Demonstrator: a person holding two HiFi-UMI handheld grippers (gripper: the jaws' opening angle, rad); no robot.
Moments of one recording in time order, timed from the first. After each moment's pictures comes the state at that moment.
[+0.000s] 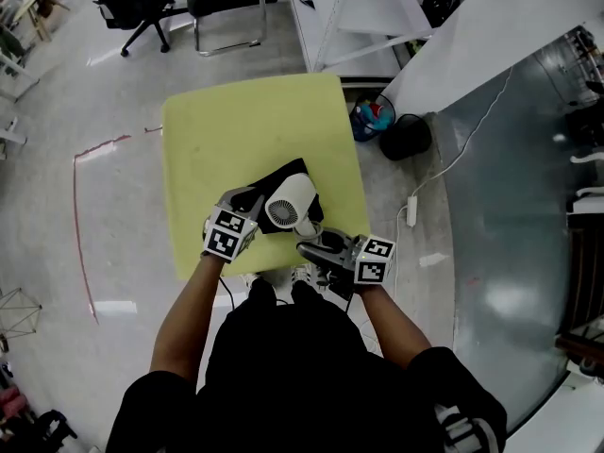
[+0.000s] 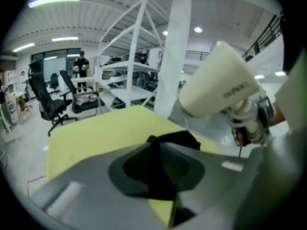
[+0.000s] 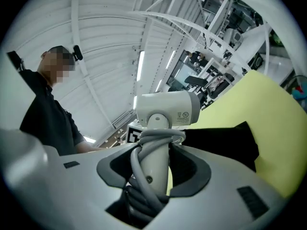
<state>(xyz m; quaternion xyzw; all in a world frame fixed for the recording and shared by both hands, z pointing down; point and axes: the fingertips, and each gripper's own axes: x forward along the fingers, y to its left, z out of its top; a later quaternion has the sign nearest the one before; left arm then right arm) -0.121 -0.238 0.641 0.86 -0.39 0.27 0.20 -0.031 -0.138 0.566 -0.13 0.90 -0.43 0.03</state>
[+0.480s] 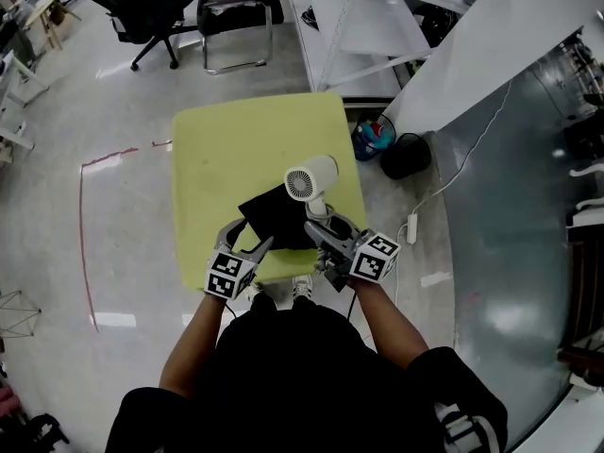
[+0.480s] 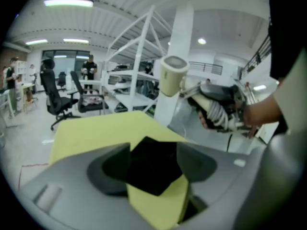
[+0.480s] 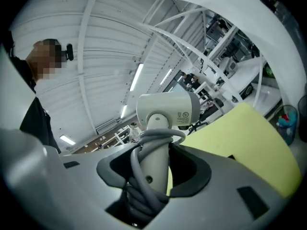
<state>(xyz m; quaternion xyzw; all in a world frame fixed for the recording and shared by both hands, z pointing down) -0.125 -0.174 0.621 0.86 -0.42 0.21 0.21 -0.017 -0.201 0.536 -0.24 0.90 -0.36 0.07</state>
